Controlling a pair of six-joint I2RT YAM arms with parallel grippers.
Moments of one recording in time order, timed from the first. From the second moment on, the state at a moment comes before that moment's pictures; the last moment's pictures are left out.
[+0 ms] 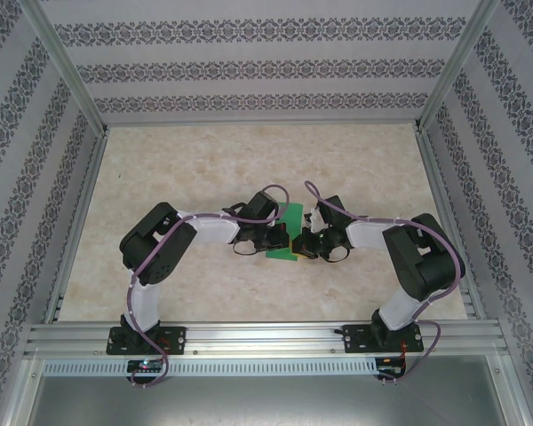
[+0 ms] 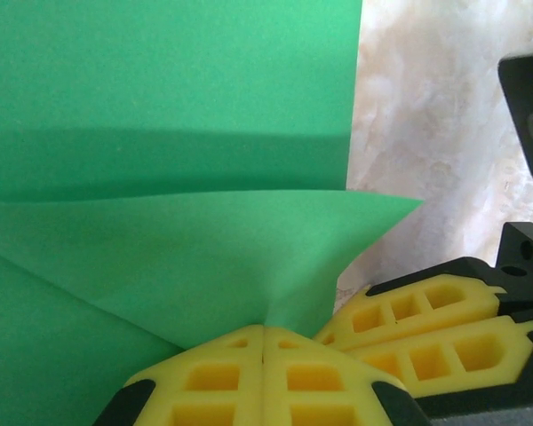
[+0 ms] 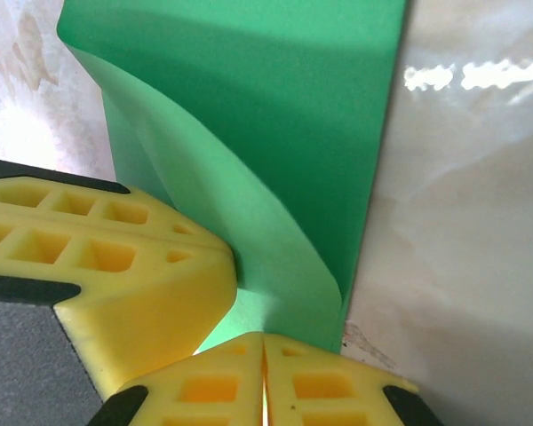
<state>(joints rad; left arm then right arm) -0.76 1.98 1.11 -0.09 0.45 -0.85 0.41 1.67 0.67 -0.16 -0.64 0.59</state>
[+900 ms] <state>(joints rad) -0.68 2.00 1.15 -0.11 0.45 -0.81 0.41 1.67 0.68 -0.17 -0.63 0.56</state>
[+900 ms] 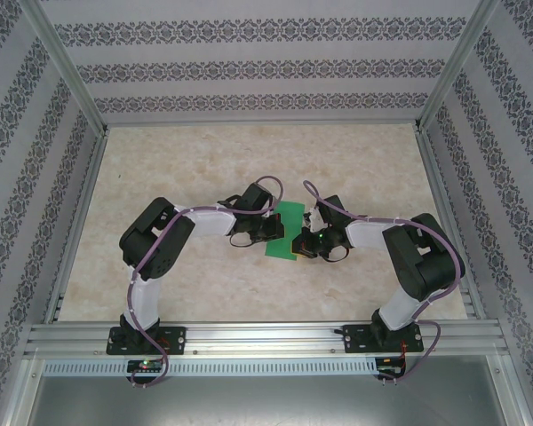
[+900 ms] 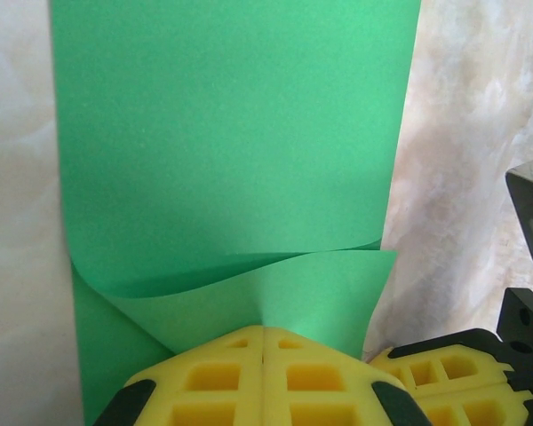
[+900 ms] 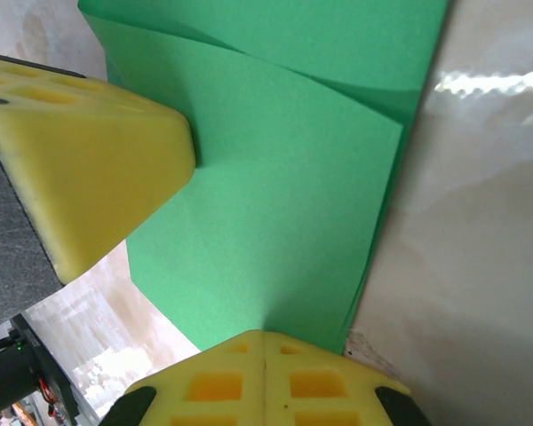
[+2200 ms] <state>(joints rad) -0.56 2.04 1.21 -0.15 0.48 -0.73 0.41 1.68 0.69 -0.15 -0.62 0.56</state>
